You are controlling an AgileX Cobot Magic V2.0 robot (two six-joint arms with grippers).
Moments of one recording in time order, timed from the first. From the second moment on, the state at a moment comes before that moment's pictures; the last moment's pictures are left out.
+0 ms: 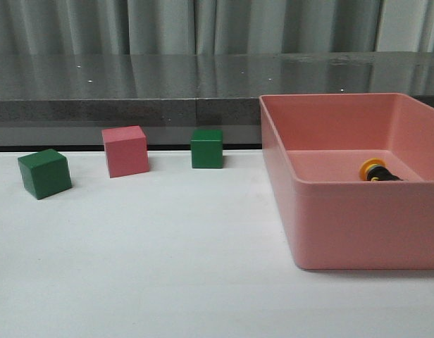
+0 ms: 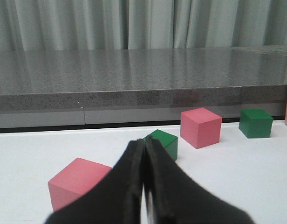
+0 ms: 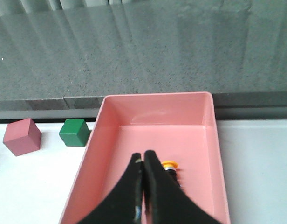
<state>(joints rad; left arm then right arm) -0.08 0.00 0.00 0.03 0.08 0.00 0.11 0.78 -0.89 0.10 0.53 0.07</state>
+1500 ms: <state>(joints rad) -0.08 0.00 0.00 0.03 0.08 0.00 0.18 1.81 -1.14 -0.03 0.52 -0.10</state>
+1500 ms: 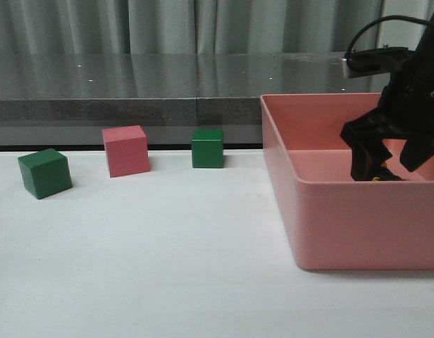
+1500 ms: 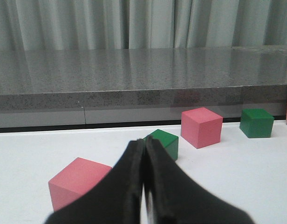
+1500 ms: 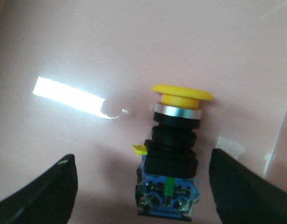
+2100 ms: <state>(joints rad) -0.08 0.00 0.00 0.03 0.08 0.00 0.16 1.89 -1.16 -0.04 0.54 -0.09</state>
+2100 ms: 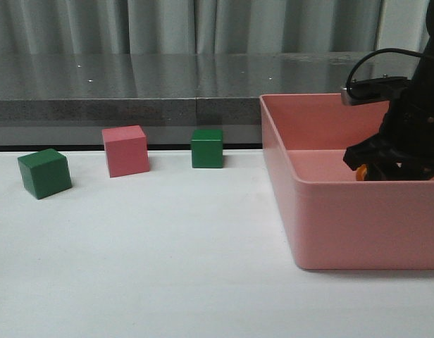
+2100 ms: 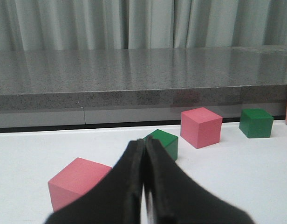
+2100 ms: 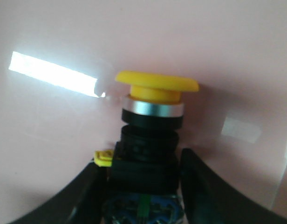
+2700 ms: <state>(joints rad) -0.08 0.00 0.00 0.03 0.08 0.00 0.41 1.71 -1.51 0.05 0.82 -0.35</state>
